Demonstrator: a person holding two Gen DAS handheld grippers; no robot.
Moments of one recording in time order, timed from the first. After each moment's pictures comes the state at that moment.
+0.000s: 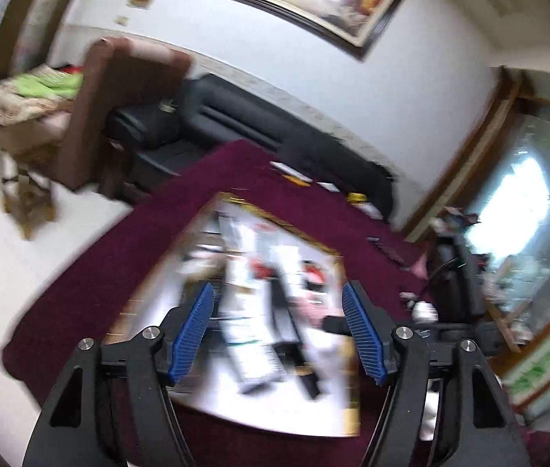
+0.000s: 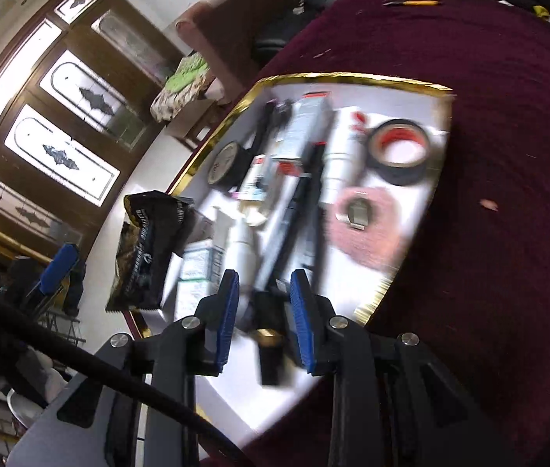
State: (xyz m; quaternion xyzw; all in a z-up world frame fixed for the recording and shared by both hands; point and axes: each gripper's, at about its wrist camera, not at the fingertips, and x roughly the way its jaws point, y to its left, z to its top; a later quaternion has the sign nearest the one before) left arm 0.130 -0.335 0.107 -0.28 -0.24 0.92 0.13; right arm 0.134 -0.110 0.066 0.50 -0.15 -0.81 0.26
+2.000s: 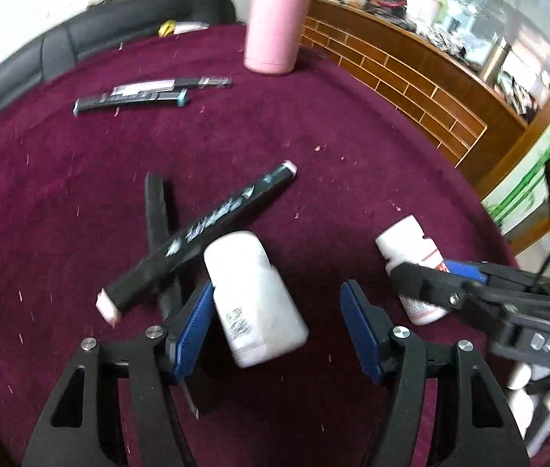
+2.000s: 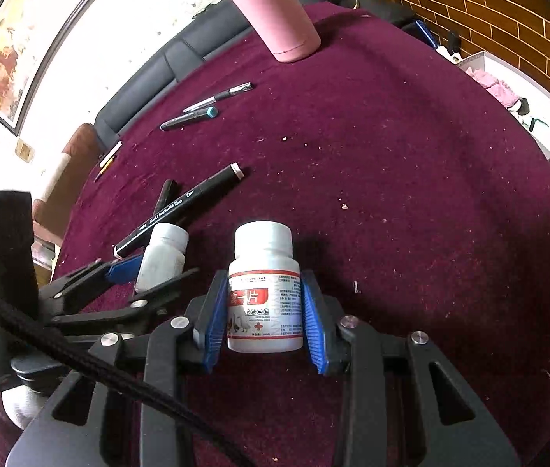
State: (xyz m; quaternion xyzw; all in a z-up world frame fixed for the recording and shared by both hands) left arm -0.082 0.176 0.018 -0.48 0.14 0.79 0.35; right arm 0.179 0.291 0.020 0.40 -0.32 -0.85 -0.06
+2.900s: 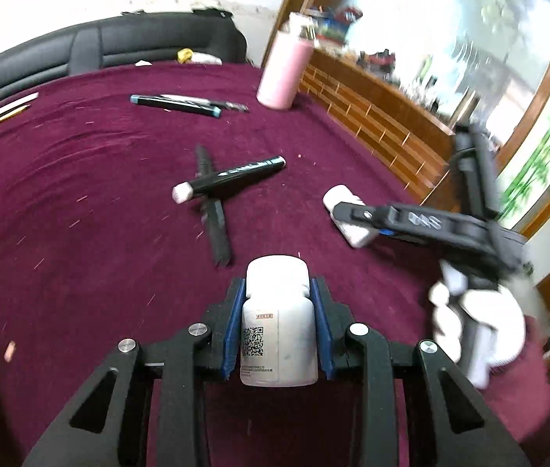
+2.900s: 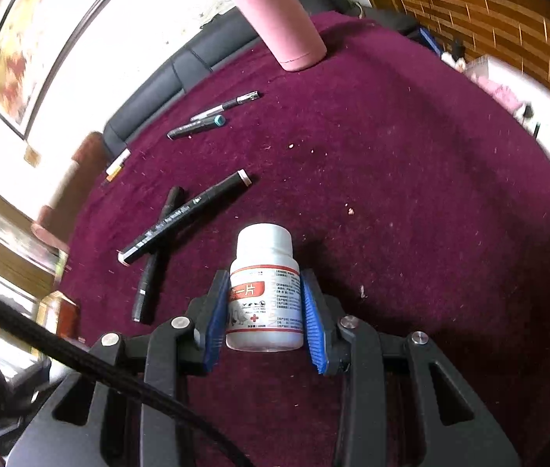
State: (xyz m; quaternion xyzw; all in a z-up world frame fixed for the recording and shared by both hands) left arm -0.001 0.057 0.063 -0.43 0.01 0.82 0.37; right arm 0.182 0.299 0.014 0.37 -0.36 -0.86 -0.04
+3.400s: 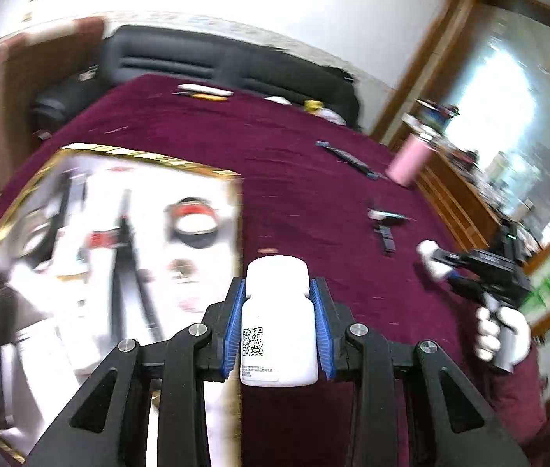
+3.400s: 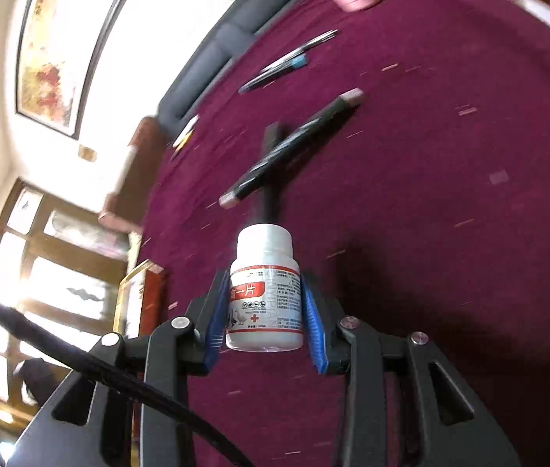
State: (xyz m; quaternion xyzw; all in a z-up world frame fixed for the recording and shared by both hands) left arm 0.039 -0.171 0.090 -0.40 -0.11 0.89 0.18; right arm 0.171 0.216 0.032 0.39 -0.42 -0.81 0.10
